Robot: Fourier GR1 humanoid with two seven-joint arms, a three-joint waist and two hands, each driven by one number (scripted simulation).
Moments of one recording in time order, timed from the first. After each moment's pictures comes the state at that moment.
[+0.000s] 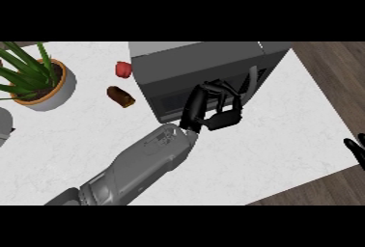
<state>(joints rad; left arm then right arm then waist) -0.92 0.00 -0.82 -0.81 0.80 0.58 -0.42 0.28 -0.51 -0.11 -2.00 -0.72 0.53 -0.21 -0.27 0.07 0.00</state>
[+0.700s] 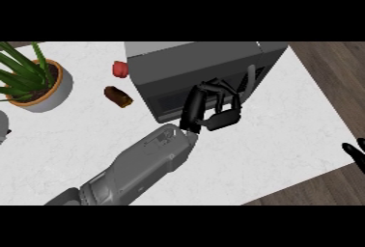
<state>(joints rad) -0.92 0.00 -0.84 -0.80 0.87 0.62 -0.53 0.27 -0.55 -0.10 -2.04 -0.78 0.58 -0.19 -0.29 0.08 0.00</state>
